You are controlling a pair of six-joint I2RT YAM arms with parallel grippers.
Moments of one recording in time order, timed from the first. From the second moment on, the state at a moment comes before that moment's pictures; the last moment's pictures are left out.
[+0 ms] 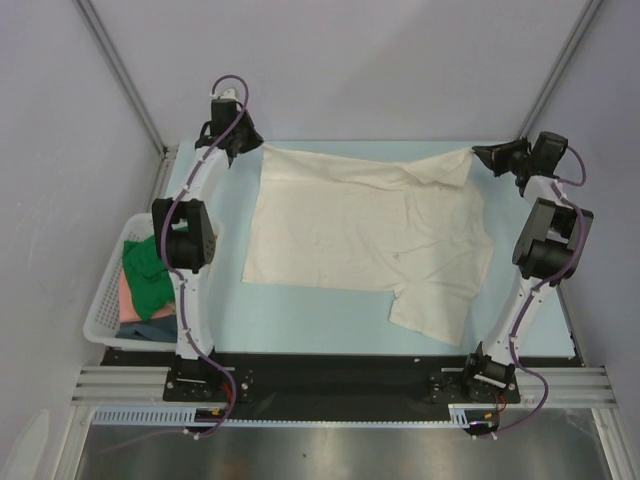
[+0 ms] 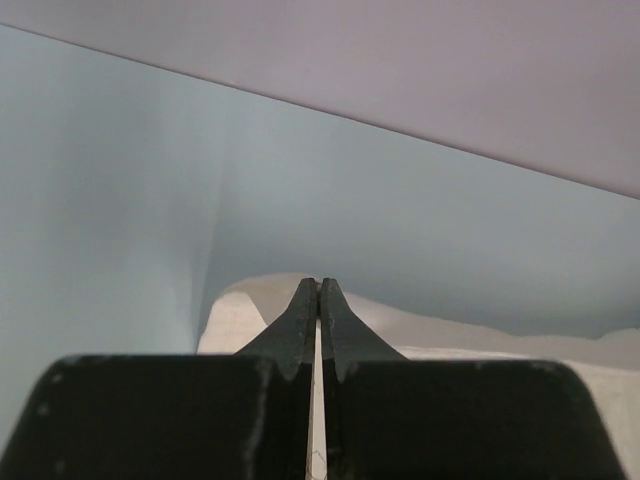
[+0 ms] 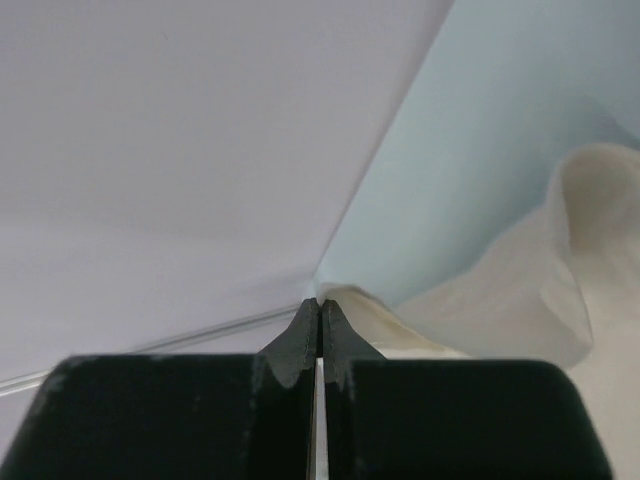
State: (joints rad) left arm -0.09 2.28 2.09 -0.33 0.12 -0.44; right arm -0.36 2.16 1.64 0.08 -0.69 1.19
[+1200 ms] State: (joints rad) left arm -0.06 2.49 2.21 -0.09 0.05 -0.54; right arm -0.31 2.68 2.32 0.34 -0.69 1.41
